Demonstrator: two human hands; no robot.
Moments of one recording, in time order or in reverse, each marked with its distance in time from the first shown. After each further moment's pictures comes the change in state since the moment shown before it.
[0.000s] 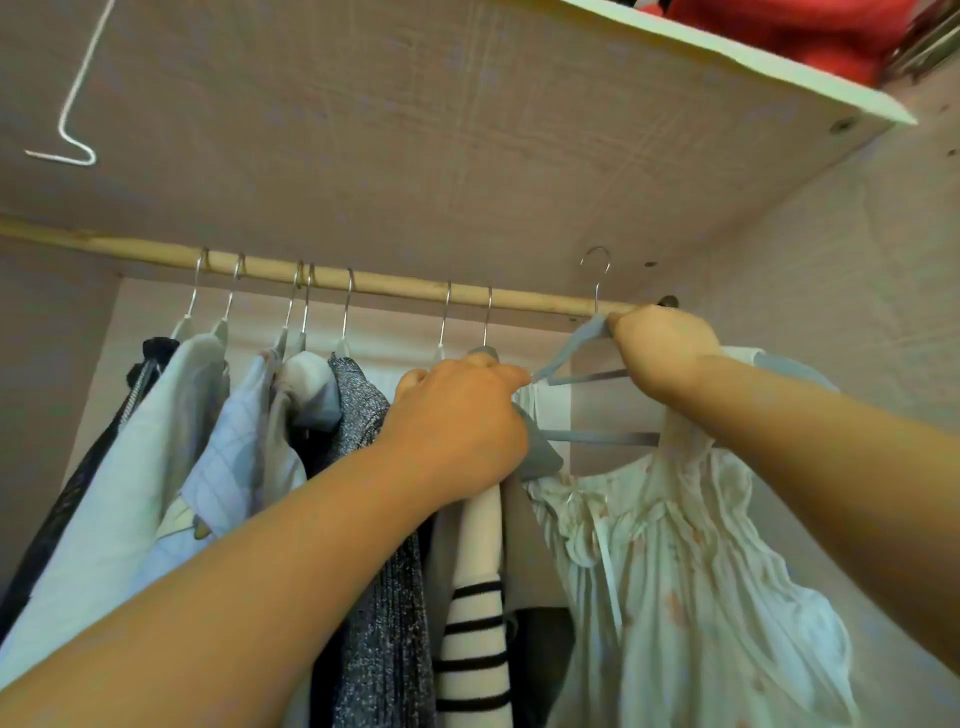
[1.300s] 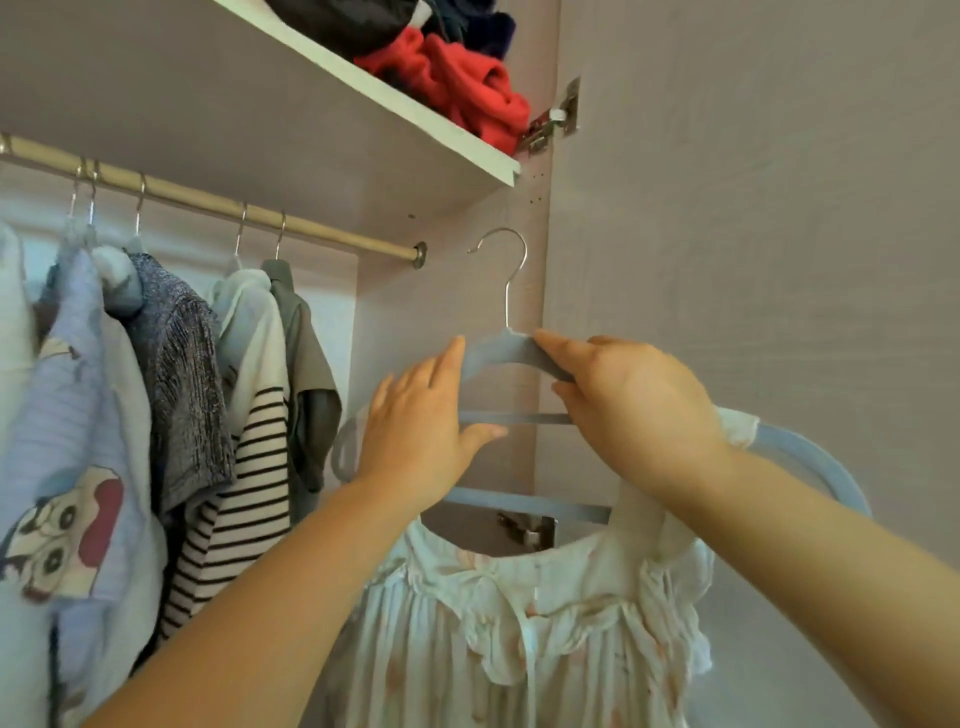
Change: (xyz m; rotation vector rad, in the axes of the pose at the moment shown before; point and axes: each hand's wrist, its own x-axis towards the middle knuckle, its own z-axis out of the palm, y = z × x) left_hand -0.150 0.167 -0.032 -0.438 -0.001 0.135; right_hand -0.323 0.078 -0.208 -0.006 -0.056 0.024
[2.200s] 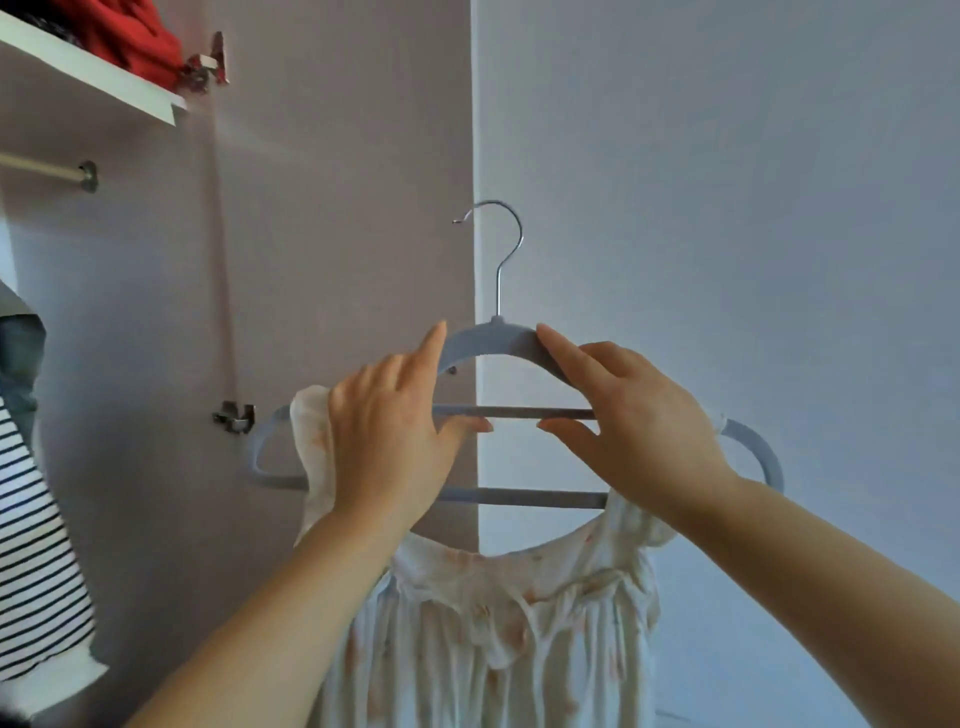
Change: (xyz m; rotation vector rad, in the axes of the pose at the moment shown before) left_hand -0.167 0.267 -0.069 -0.323 0.202 0.292; right_hand -0.288 0.077 -0.233 -0.149 -0.096 0.338
